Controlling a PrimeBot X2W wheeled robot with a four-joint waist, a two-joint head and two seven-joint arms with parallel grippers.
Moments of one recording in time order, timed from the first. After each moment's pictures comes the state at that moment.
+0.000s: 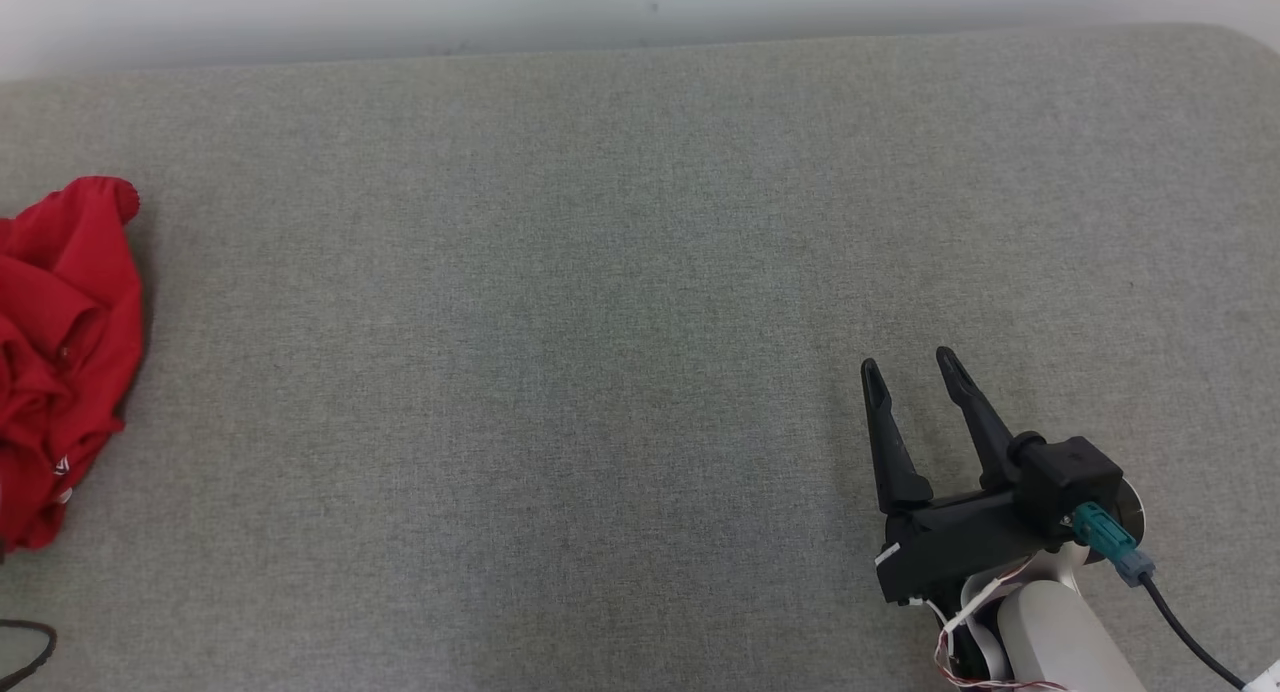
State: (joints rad) left arm -0.80 0.49 0.09 1.00 -0.28 -0.07 -0.09; right arm -0.32 -0.10 0.28 0.25 0.16 0.13 -0.26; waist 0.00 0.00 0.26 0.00
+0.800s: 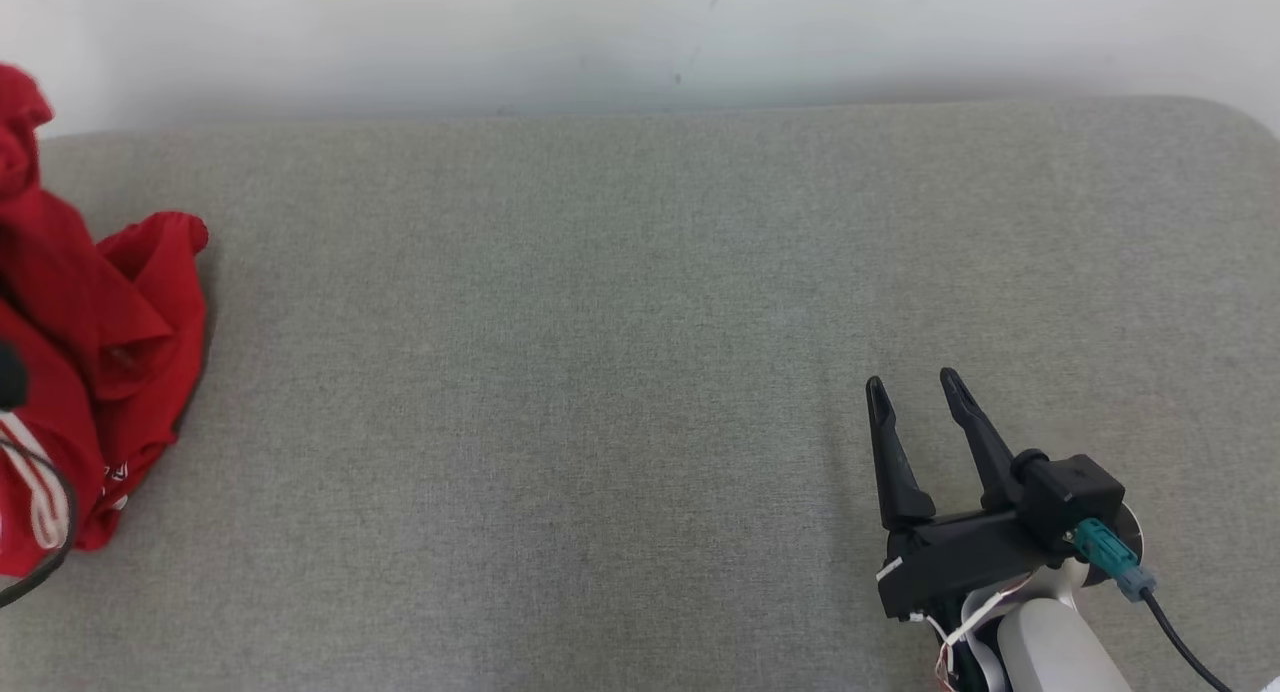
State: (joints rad) left arm -0.95 0.48 -0.06 0.86 -0.20 -0.10 -0.25; right arm -0.29 -0.08 0.26 0.26 0.17 0.13 -0.26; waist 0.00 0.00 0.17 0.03
